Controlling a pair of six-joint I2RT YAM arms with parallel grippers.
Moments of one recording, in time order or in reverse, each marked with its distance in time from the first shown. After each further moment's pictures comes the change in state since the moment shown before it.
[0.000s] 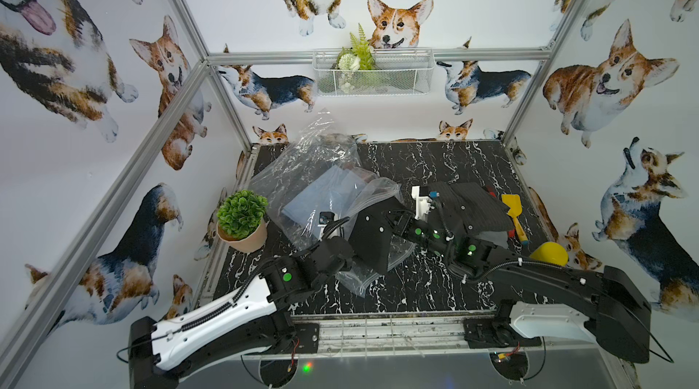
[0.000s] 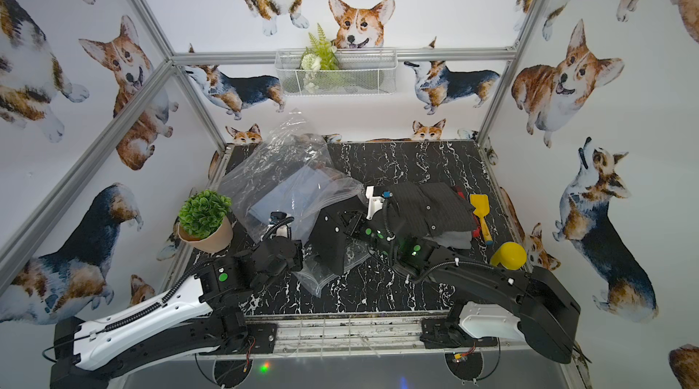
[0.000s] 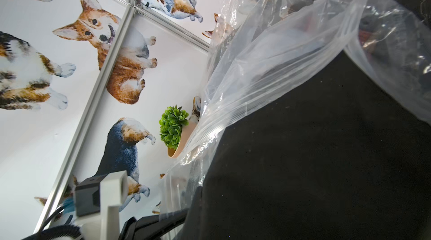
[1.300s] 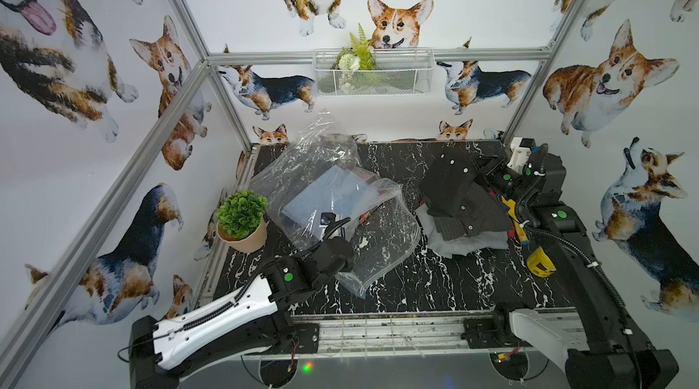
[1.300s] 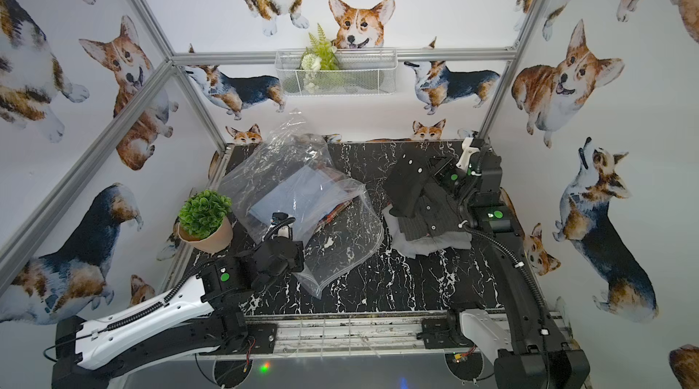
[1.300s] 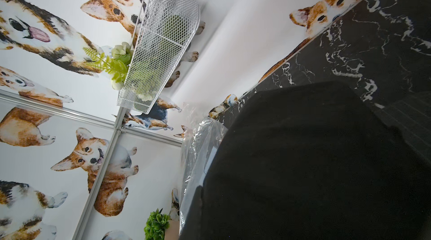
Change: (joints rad) left arm 0.000 0.005 -0.008 0.011 0.019 -0.003; right arm -0.905 -0.103 0.334 -0.472 -0.449 -0.136
